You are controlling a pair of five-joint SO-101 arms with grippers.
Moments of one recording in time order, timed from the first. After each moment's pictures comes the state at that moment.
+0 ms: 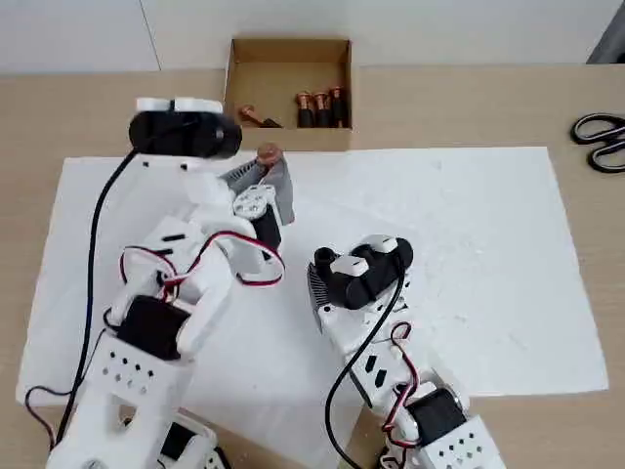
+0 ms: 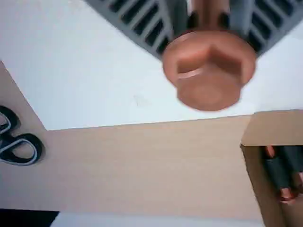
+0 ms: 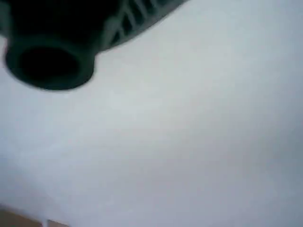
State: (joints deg) left arm 20.6 -47.4 37.8 41.9 25.7; right arm -32.4 -92.9 92.0 27.4 -5.0
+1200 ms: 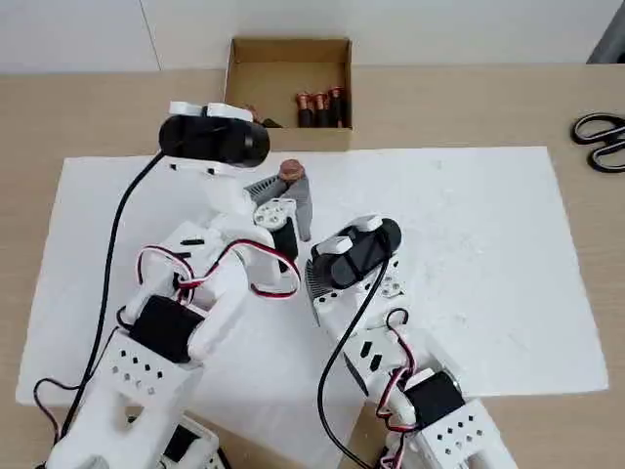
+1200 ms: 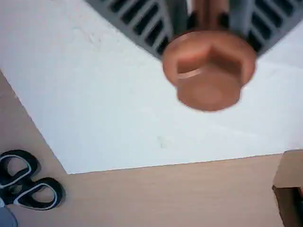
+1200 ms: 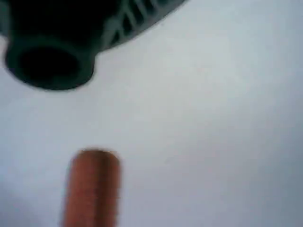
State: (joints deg) left arm 24.3 -46.8 37.8 44.8 28.1; right arm -32.4 -78.4 81.7 29.8 -3.3
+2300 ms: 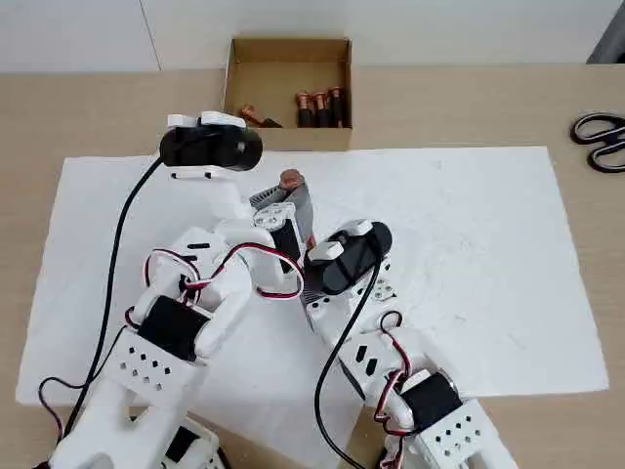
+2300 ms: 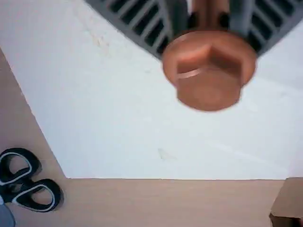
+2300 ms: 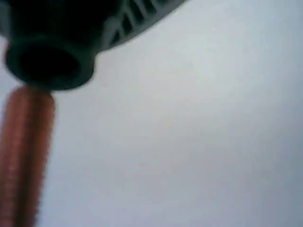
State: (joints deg) left arm 24.3 -46.8 42.5 41.8 32.5; right arm -35.0 -78.4 81.7 29.8 -3.3
